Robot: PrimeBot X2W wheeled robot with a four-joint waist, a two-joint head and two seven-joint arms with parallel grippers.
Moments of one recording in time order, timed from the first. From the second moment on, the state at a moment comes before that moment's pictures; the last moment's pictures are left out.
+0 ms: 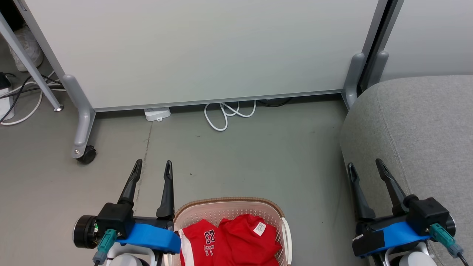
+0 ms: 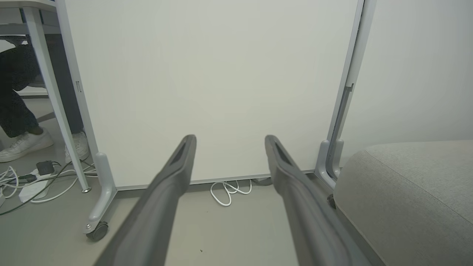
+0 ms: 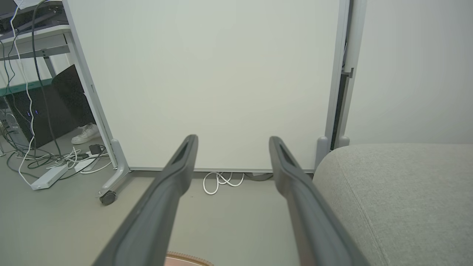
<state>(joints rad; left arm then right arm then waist) -0.10 0.05 -0.15 0.24 -0.14 -0.07 -0.26 -0.09 -0.05 0.02 0.19 0.12 0.13 -0.26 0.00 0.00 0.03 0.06</state>
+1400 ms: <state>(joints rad) -0.29 0.05 -0.21 0.52 -0.12 -0.12 -0.26 -0.17 -0.05 0.03 0.16 0.13 0.13 -0.26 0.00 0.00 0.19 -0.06</state>
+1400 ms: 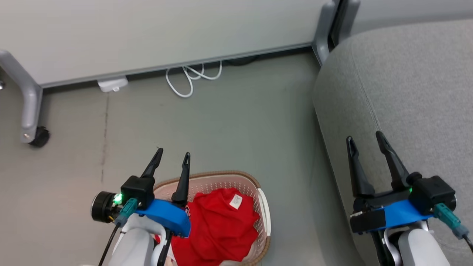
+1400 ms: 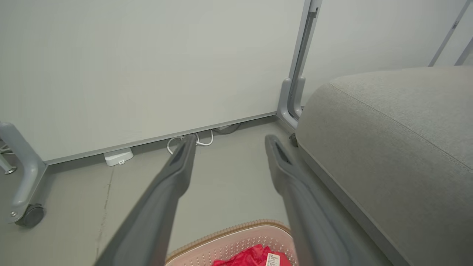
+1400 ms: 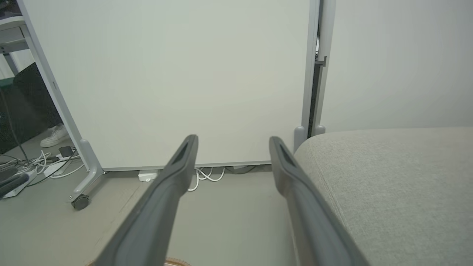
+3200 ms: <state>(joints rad) -0.94 0.13 -1.06 1.28 -0.11 -0.11 -0.08 -0.42 -0.07 0.03 -0.05 0.10 0.13 -0.26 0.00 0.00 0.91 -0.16</state>
